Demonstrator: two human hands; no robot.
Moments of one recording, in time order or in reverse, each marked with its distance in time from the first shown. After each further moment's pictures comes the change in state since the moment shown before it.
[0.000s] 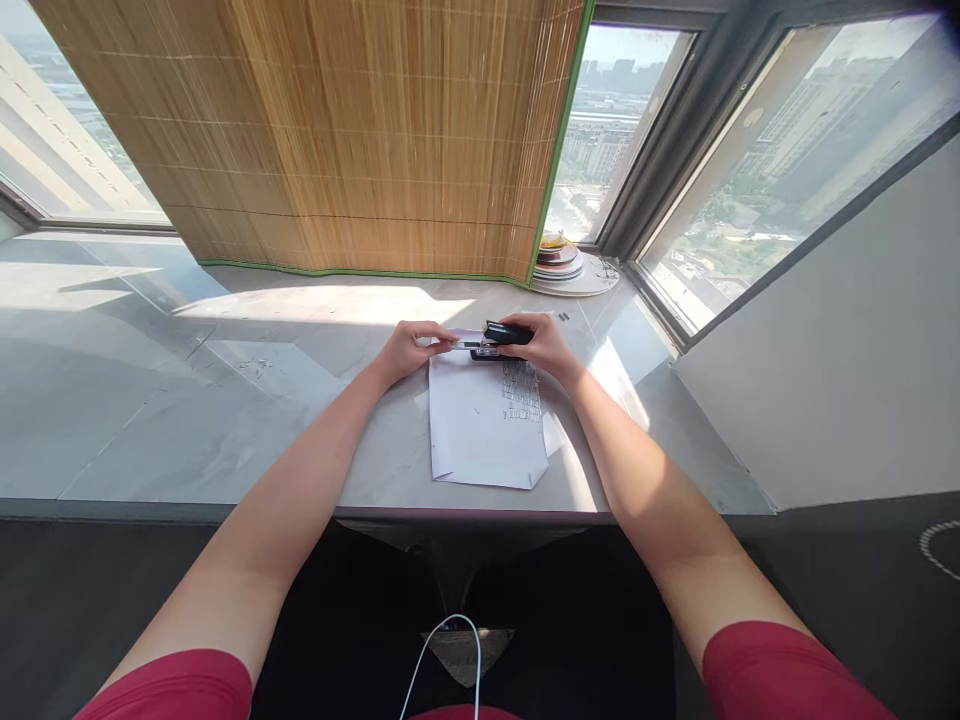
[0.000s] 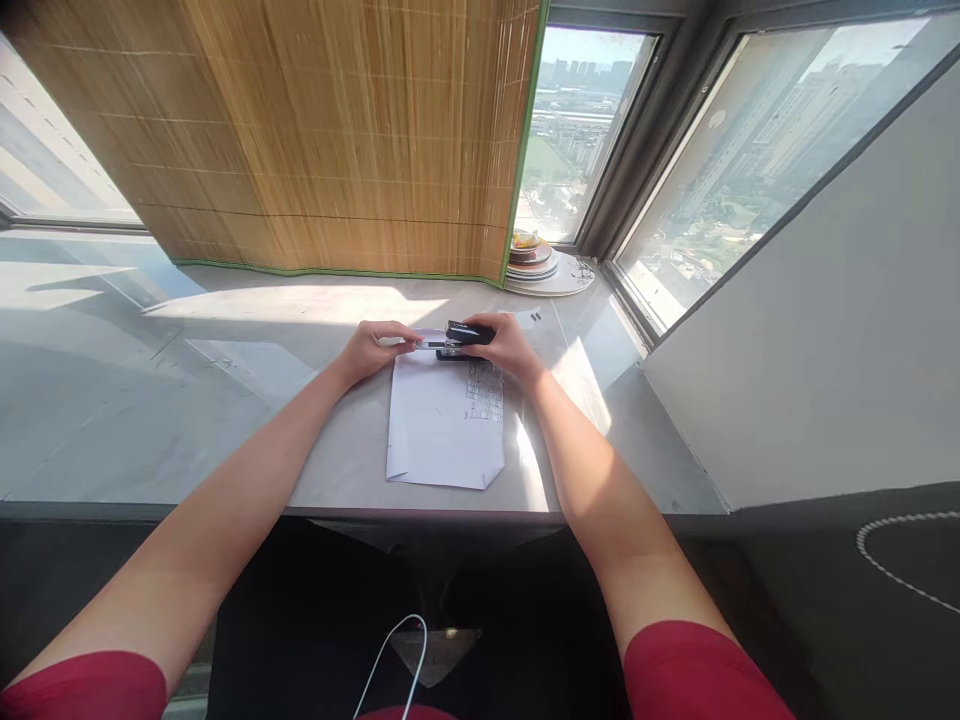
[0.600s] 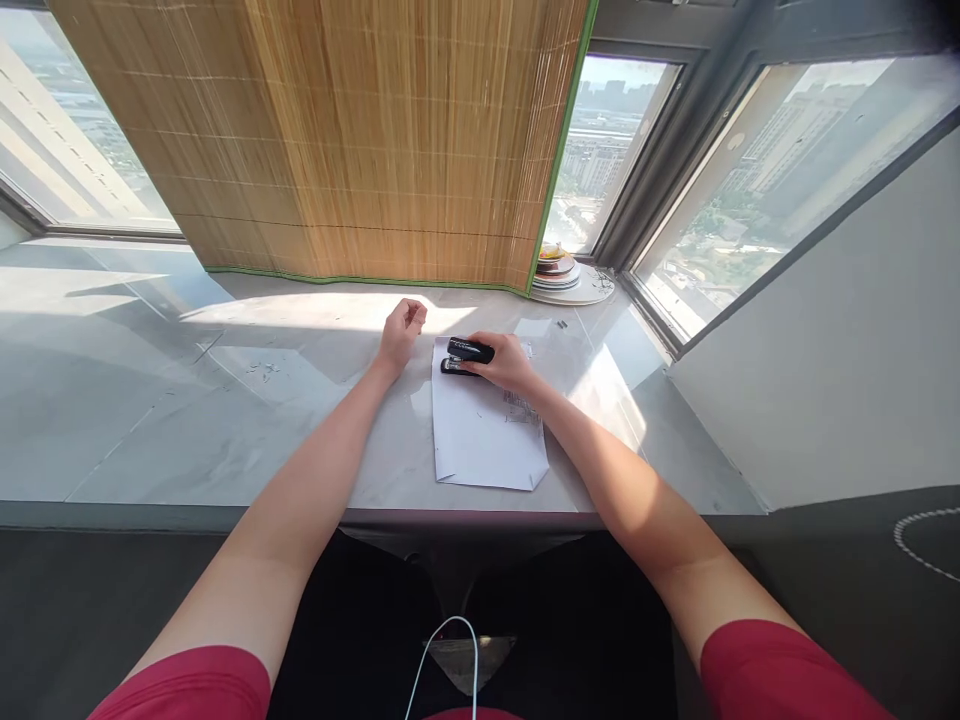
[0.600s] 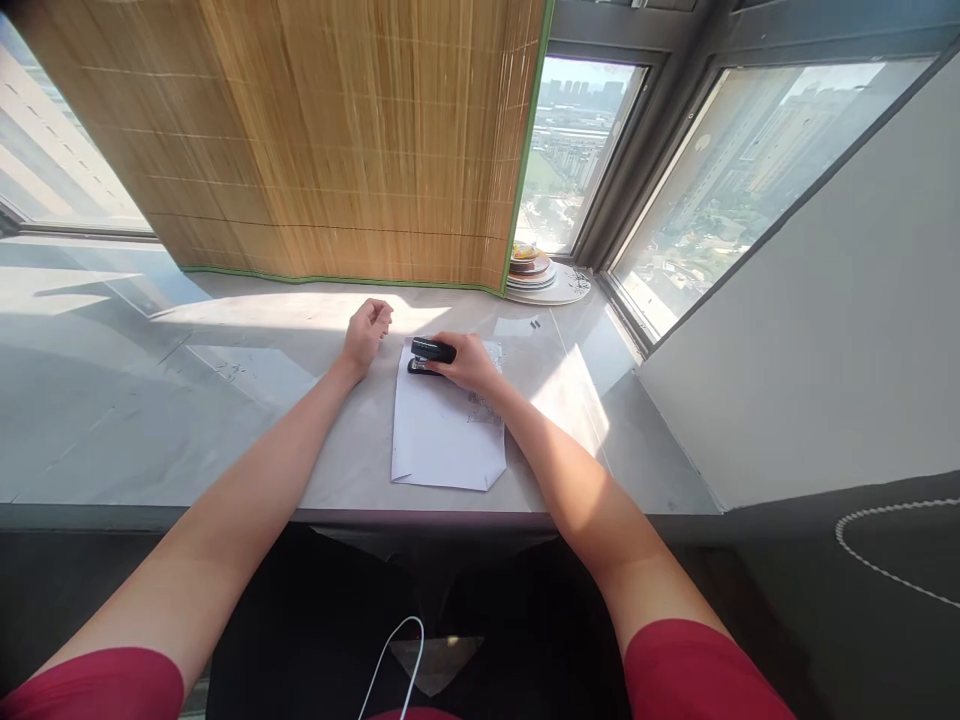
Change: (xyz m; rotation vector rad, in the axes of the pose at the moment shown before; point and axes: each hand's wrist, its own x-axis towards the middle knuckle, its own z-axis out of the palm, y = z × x) left_hand 0.015 -0.028 -0.007 -0.134 0.455 -0.159; right_hand 0.003 -0.030 0.057 -0.158 -0.040 -0.007
